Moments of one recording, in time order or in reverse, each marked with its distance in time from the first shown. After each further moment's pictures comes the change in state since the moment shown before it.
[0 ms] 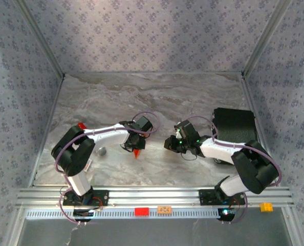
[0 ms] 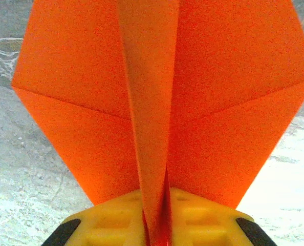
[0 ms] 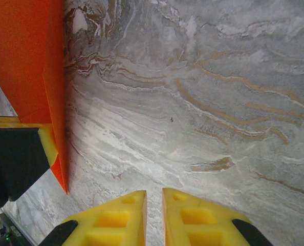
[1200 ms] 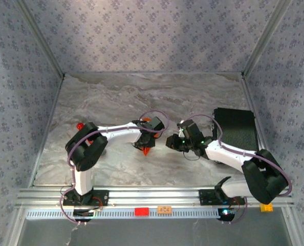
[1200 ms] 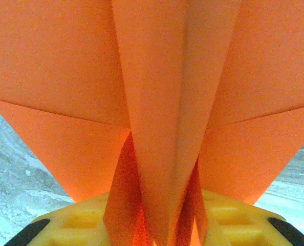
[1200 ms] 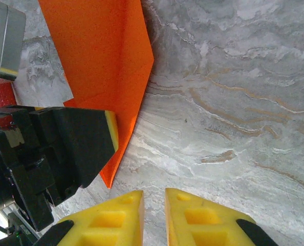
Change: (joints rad) left arm -0.088 0.146 0.162 -0.023 -0.078 -0.208; right arm -0.008 -0.129 -0.013 -0.057 0.028 -0.016
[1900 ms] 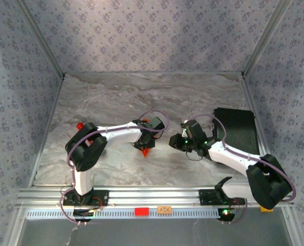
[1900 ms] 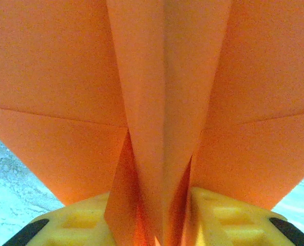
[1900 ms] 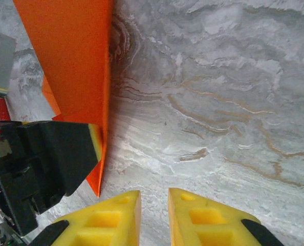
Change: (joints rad) left arm -0.006 -0.013 0.019 -0.063 0.004 -0.025; right arm -0.033 -0.060 -0.009 -0.063 0.036 -0.018
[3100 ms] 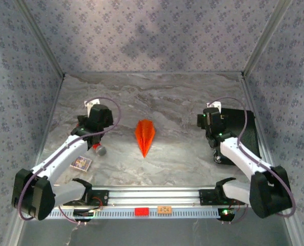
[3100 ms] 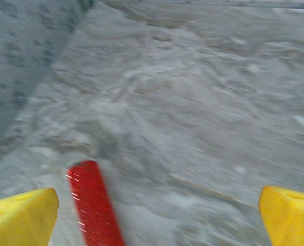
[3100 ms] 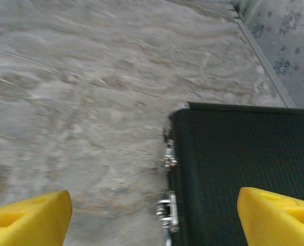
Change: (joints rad) left arm 0.521 -0.707 -0.458 0.435 -0.395 0.584; right arm -0.310 -0.060 0.060 0.059 0.747 -0.682
